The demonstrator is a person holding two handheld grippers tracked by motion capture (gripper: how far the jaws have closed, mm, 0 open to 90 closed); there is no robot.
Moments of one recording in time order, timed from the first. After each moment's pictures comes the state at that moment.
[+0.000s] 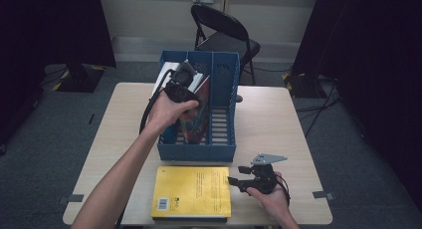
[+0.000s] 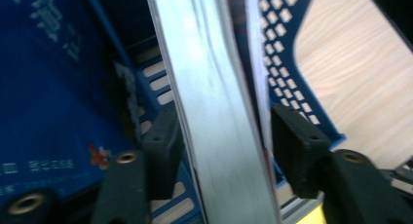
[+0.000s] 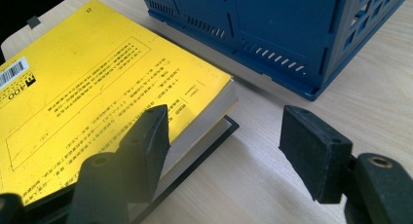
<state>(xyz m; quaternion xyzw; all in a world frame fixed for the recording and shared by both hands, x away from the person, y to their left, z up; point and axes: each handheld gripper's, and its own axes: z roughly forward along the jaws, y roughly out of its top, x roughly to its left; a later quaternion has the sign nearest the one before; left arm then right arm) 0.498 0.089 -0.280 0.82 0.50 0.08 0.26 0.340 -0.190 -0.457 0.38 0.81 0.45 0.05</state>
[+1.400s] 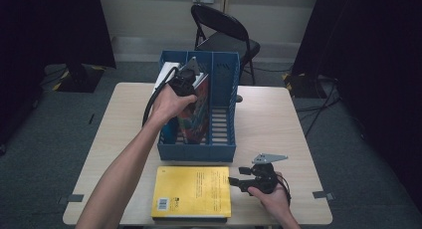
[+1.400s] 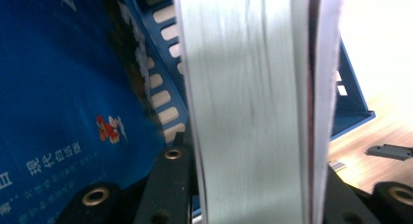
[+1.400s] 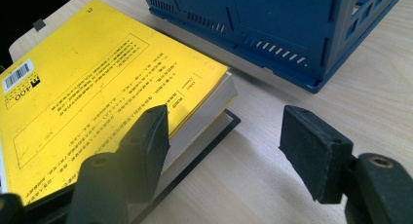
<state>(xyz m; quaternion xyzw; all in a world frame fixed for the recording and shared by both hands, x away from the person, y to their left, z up) 0.525 0.076 -0.285 0.84 0.53 0.01 0.14 0.342 -0.193 -0.459 0.39 0.81 0.45 0.03</state>
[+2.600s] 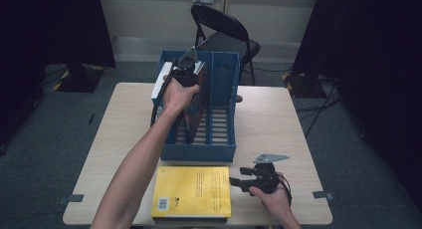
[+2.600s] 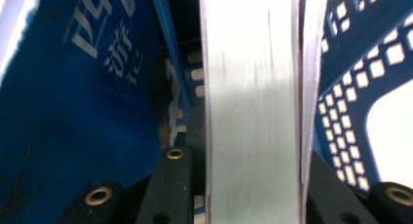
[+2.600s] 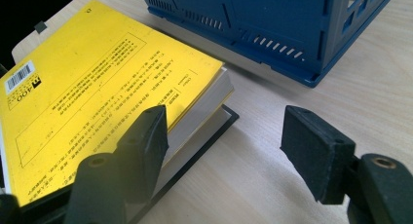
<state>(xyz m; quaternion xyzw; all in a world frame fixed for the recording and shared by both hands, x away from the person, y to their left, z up) 0.558 0.070 -0.283 0.77 0.61 0.09 0.18 0.342 -0.196 -0.460 0.40 0.80 0.45 0.02</state>
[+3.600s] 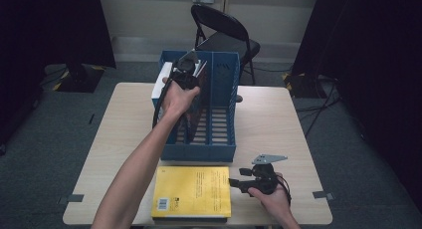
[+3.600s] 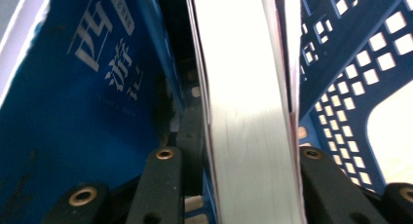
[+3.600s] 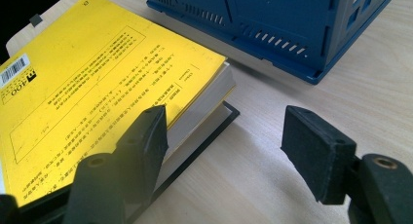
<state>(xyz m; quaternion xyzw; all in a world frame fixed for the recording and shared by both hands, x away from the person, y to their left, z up) 0.547 0.074 -0.286 0.77 0.58 0.12 0.22 0.341 -0.194 -0.462 0.39 0.81 0.44 0.03</state>
